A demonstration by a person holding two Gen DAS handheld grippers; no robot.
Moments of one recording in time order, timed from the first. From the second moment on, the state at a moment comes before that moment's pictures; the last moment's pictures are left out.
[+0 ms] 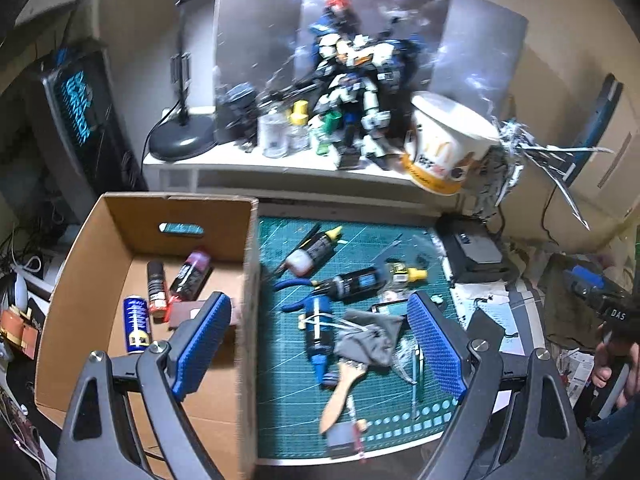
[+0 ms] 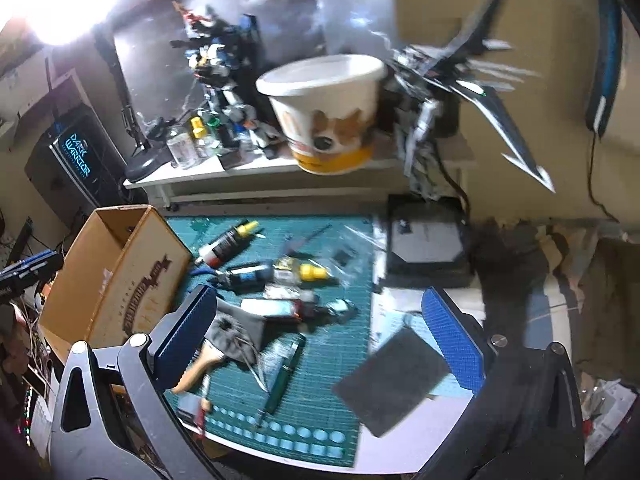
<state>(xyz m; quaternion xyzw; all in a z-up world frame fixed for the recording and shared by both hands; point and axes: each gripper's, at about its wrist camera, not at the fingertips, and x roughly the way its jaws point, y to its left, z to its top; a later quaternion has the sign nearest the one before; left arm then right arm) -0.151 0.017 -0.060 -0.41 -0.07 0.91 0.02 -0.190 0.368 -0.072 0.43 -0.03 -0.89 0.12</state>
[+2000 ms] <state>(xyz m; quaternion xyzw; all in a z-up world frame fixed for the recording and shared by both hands) -0.244 0.049 -0.193 -0.52 -0.14 0.84 0.03 -0.347 0.262 -0.288 0.56 -0.06 -0.81 0.16</state>
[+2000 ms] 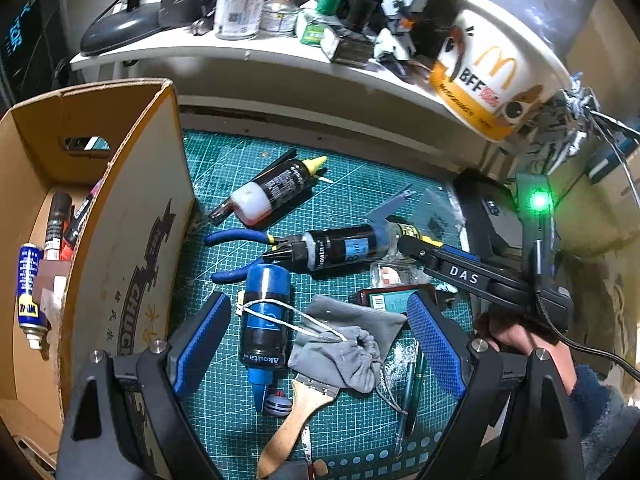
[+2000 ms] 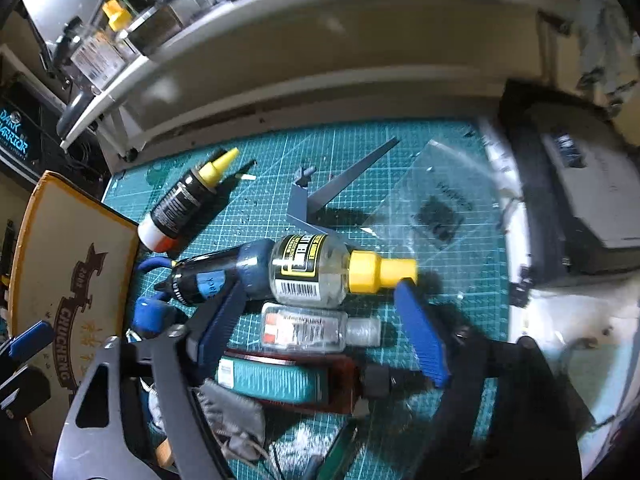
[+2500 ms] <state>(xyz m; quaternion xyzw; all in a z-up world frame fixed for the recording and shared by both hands) -0.259 0.074 -0.212 -0.52 -0.14 0.84 0.00 -0.368 0.262 -0.306 0.56 -0.02 -0.80 0.22</state>
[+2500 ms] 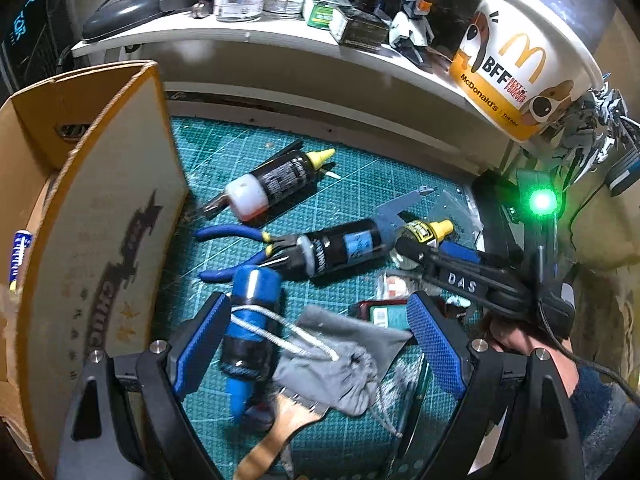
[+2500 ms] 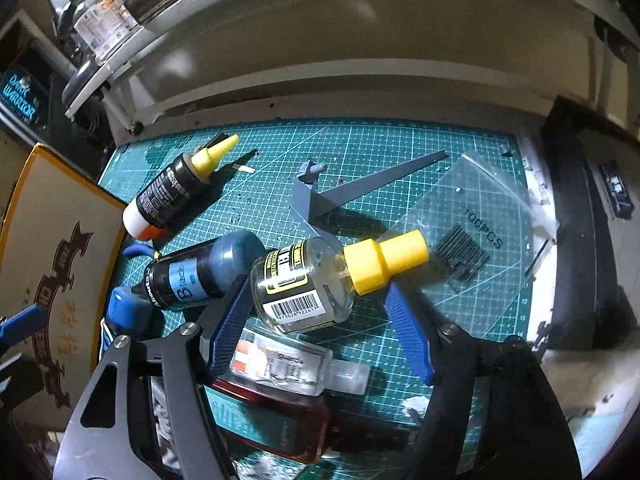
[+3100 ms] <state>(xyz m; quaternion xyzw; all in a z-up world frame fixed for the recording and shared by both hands) -0.364 0.132 -0.250 -0.63 0.11 0.75 0.16 -0.332 0.329 -0.253 0.53 -0.05 -0.81 0.25</state>
